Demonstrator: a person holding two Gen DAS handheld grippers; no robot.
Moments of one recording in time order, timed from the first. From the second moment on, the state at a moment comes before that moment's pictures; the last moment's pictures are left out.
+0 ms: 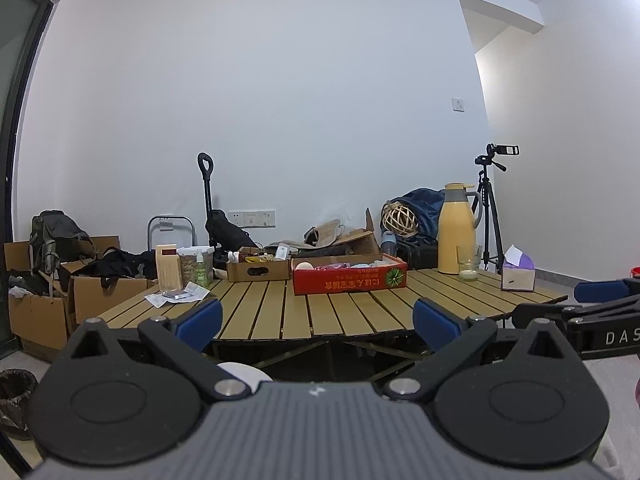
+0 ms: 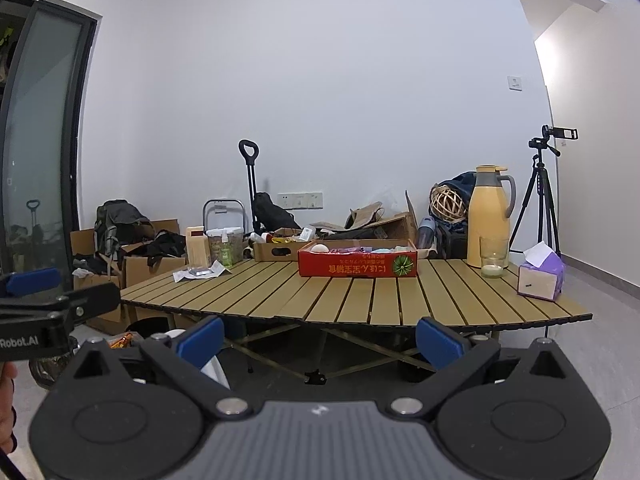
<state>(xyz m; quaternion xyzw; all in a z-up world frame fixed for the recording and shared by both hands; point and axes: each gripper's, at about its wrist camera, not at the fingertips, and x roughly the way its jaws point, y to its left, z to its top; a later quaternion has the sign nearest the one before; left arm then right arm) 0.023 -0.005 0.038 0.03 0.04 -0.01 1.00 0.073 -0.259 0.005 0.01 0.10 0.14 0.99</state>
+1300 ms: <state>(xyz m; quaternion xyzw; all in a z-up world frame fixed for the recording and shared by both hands) 0.020 0.000 0.038 0.02 0.03 -0.01 1.00 0.067 -0.257 0.003 0.00 0.08 0.14 0.99</state>
